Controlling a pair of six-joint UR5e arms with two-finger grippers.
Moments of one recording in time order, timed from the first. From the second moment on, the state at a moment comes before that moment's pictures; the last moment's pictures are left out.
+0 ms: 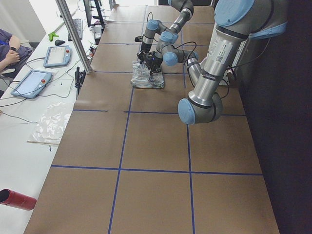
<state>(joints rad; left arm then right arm) -0.52 -2.12 -1.86 -1.67 -1.63 -1.87 0.57 -0.82 1.42 -1.19 1.72 2.01</state>
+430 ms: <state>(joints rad) -0.62 -2.24 -1.64 -1.73 -1.64 -1.87 0.60 -0.73 1.27 -1.16 1.71 1.99</state>
